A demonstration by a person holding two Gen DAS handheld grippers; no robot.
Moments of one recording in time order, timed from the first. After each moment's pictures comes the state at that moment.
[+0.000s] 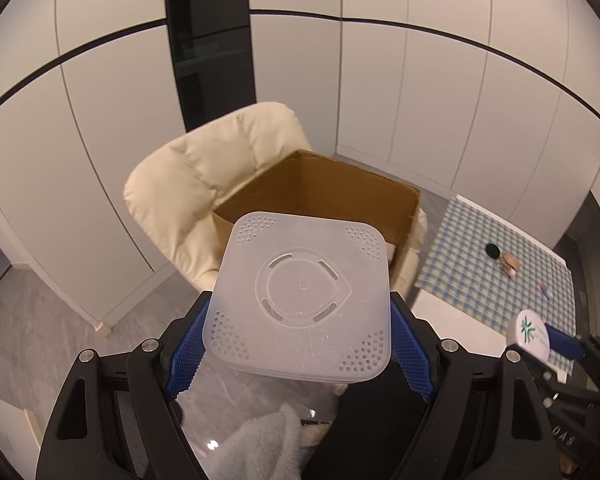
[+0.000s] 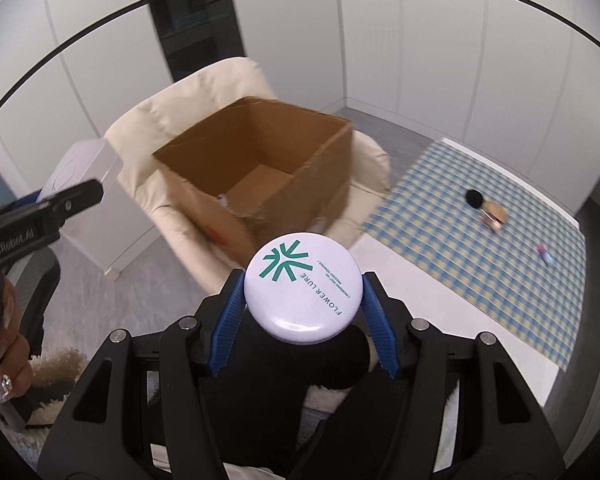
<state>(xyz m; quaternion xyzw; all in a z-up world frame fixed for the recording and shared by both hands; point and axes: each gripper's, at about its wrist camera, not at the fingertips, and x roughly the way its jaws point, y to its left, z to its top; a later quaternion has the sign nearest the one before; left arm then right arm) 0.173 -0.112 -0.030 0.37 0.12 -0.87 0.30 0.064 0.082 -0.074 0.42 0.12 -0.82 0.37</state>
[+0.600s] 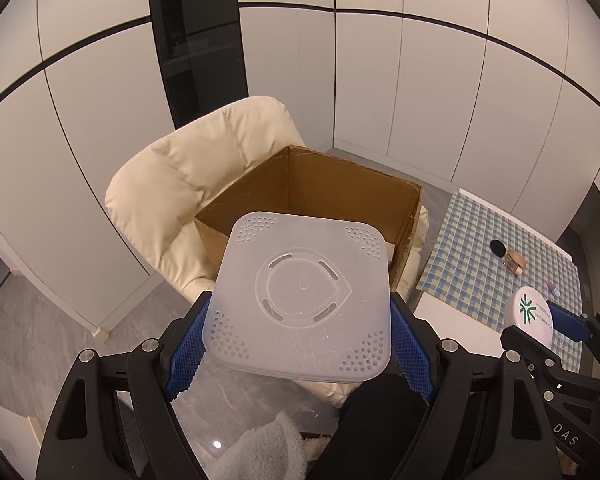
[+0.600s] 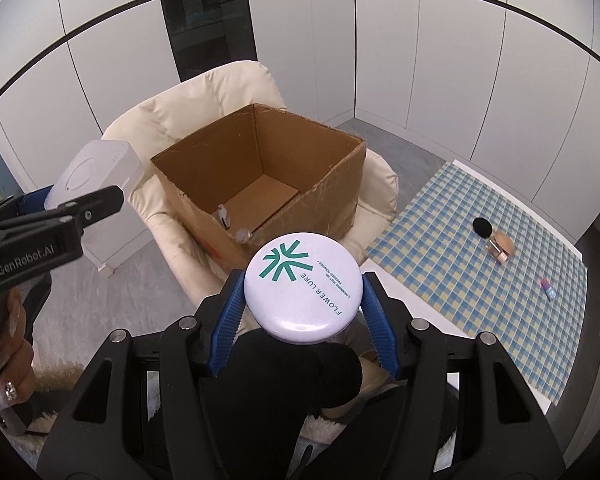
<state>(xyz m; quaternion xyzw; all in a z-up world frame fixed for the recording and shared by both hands) 0.128 -0.118 -0.044 0.39 0.11 -0.87 0.29 0.039 0.056 -0.075 0.39 0.14 -0.82 0.38</state>
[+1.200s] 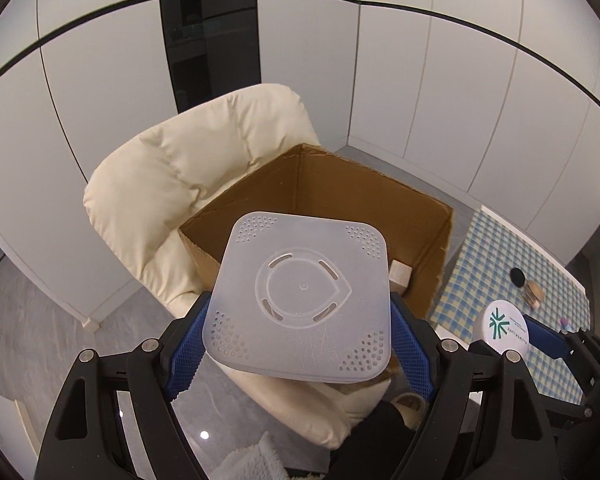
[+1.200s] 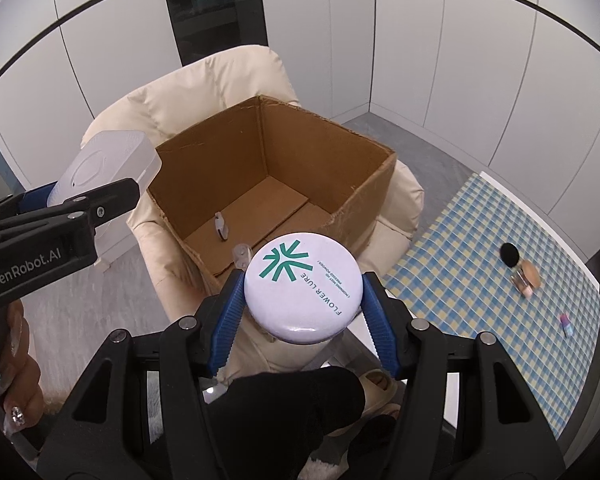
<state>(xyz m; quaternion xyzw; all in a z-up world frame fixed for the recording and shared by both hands) 0.070 -0.175 -0.076 0.39 0.15 -0.85 0.32 -0.017 -0.023 -0.107 0.41 0.17 -0.80 0.40</state>
